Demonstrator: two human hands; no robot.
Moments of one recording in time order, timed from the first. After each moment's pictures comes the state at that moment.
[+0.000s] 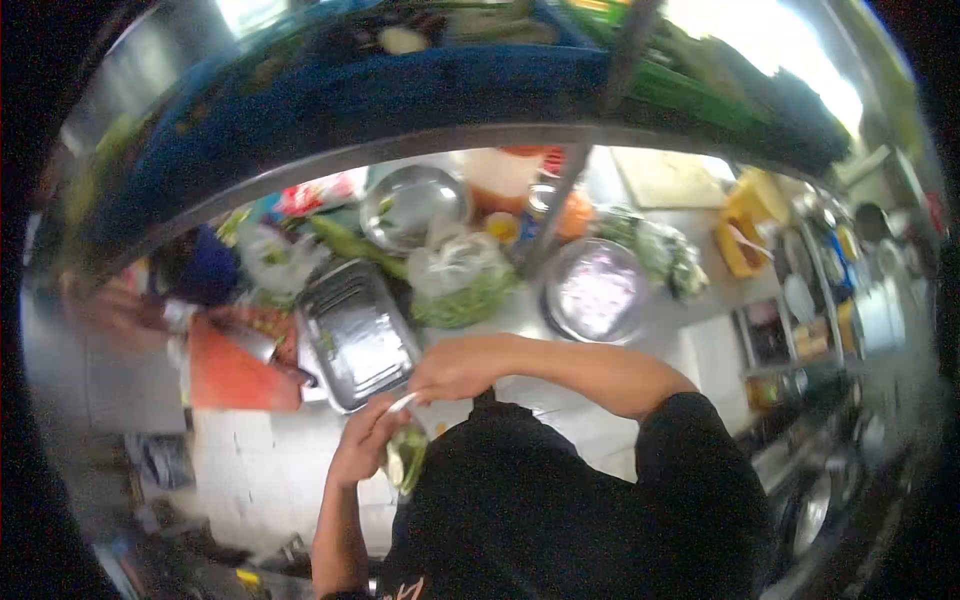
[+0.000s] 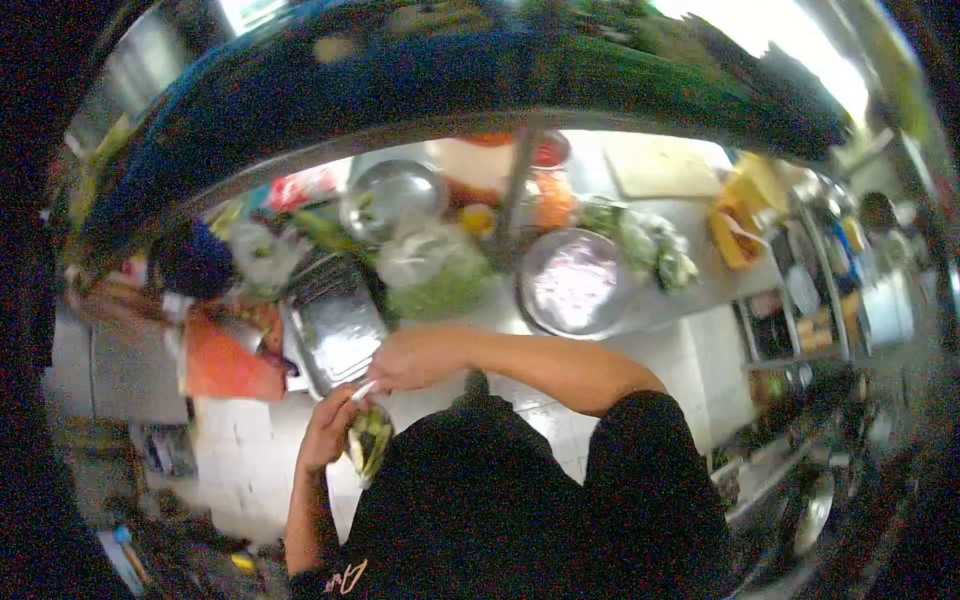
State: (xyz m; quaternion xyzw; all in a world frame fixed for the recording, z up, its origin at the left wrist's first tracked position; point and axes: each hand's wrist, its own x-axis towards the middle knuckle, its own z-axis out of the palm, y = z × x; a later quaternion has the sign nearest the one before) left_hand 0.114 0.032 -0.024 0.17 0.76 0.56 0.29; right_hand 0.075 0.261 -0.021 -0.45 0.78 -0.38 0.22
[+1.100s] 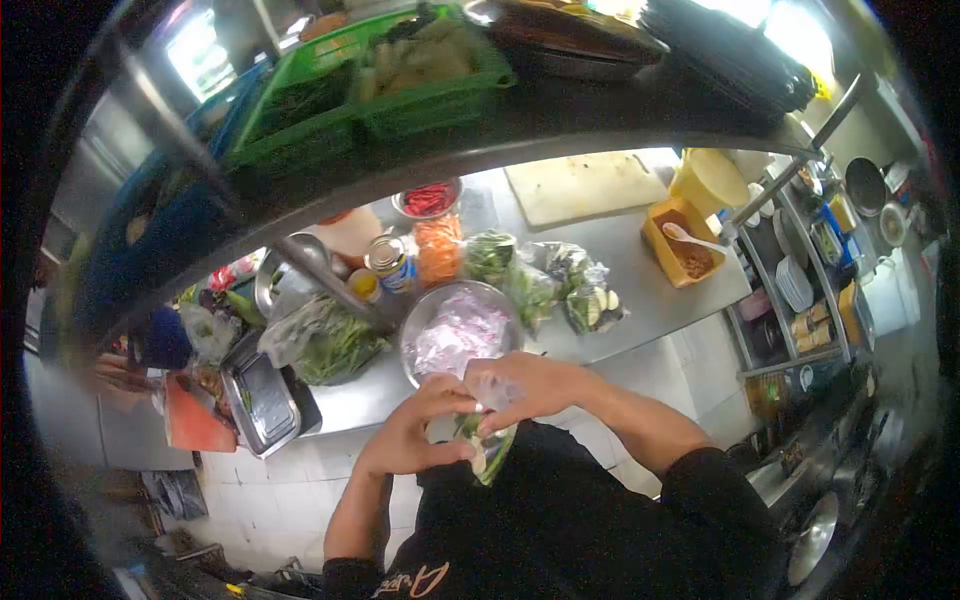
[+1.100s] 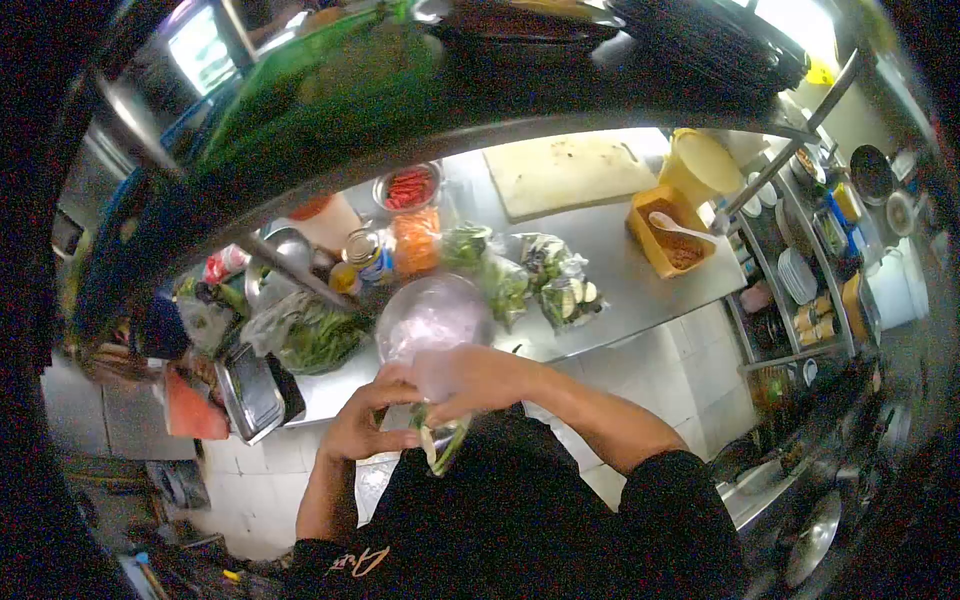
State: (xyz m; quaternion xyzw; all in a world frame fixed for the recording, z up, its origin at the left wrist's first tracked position) left_hand 0.159 0.361 0.007 0.48 0.64 0.52 0.31; right_hand 0.216 0.576 0.034 -0.24 0.82 -0.51 0.11
